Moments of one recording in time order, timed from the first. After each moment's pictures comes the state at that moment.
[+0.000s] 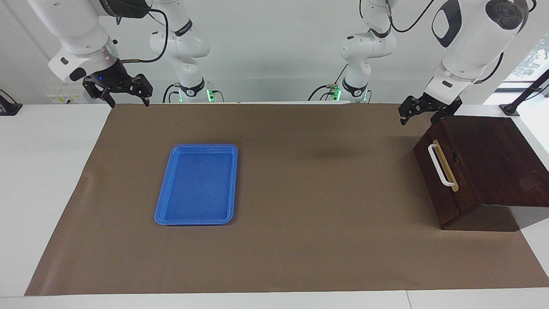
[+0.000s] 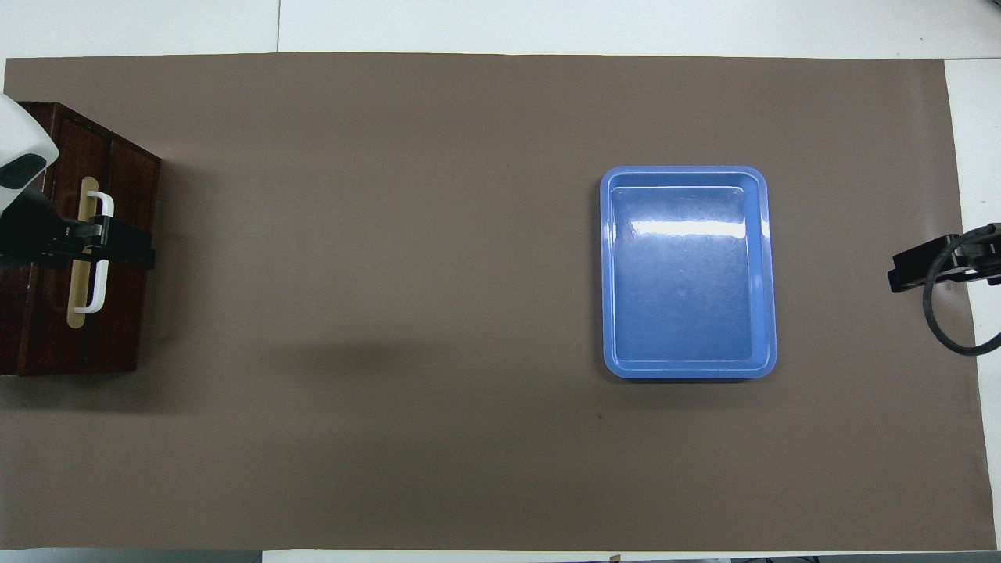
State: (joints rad) left arm 0.09 -0.02 -0.18 -1.66 0.00 1.57 -0.02; right arm -0.07 -0.03 0.05 -1.56 -0.03 1.39 -0.07
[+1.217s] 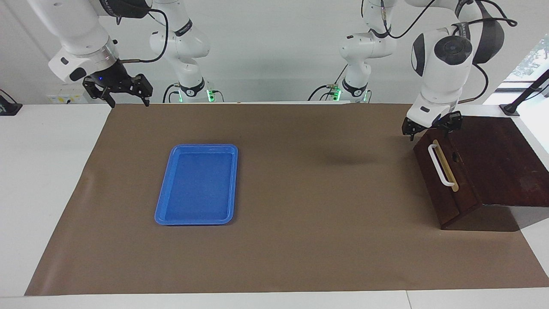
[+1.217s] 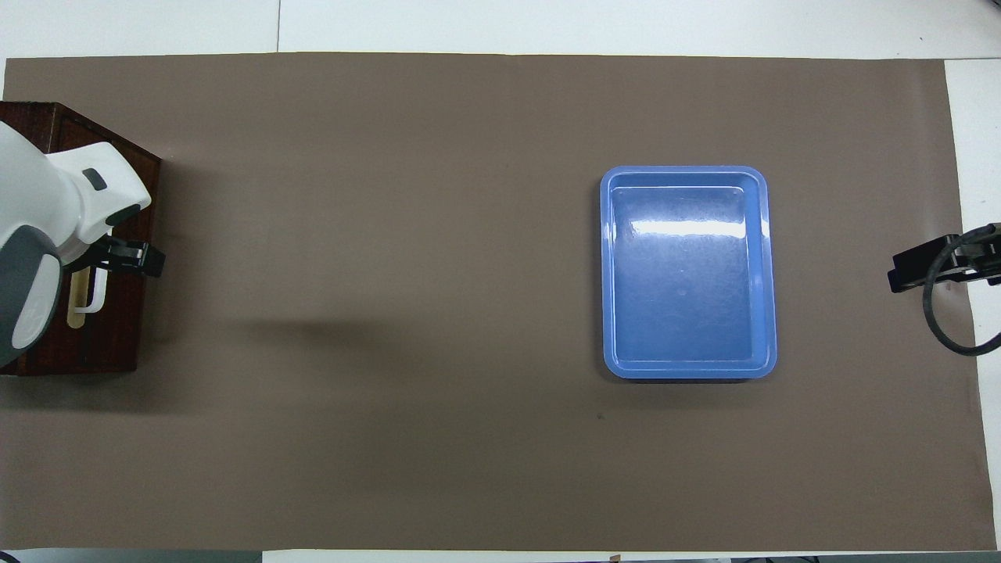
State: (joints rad) left arm 0.03 0.00 -0.19 -1.88 0.40 1.79 -0.01; right arm -0.07 -0.03 0.05 -1.56 -0.03 1.39 -0.07
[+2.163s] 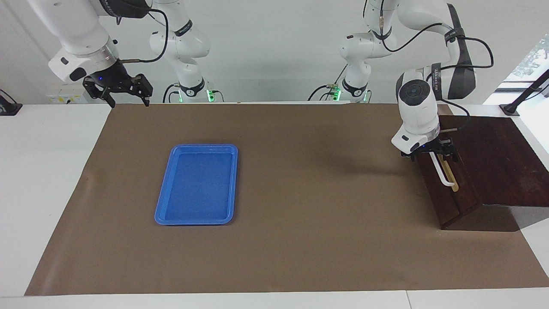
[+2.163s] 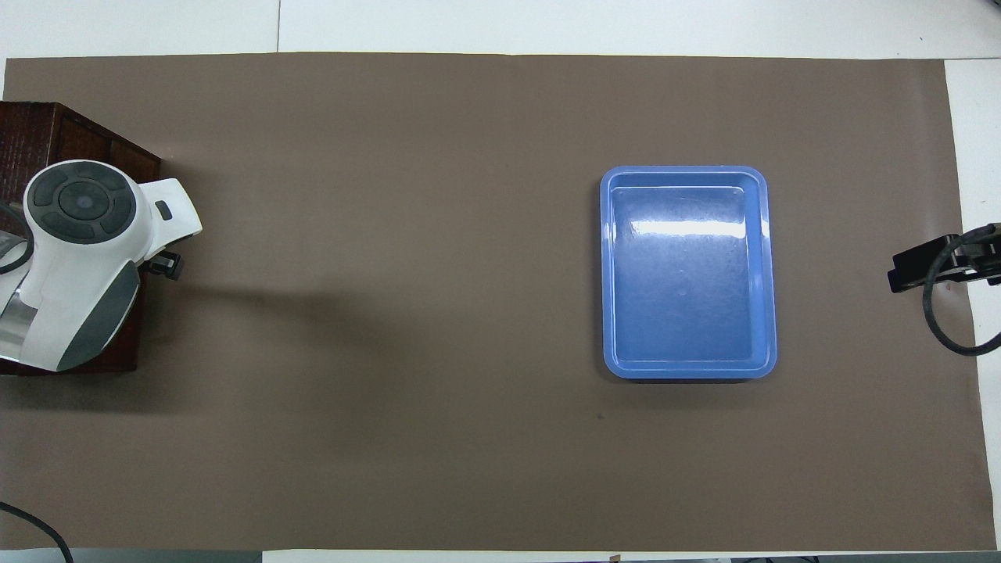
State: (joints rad) left arm 0.05 0.07 -0.18 -2.03 0.63 2.04 -0.06; right arm -0.07 -0.03 0.05 -1.56 -0.03 1.39 -0.07
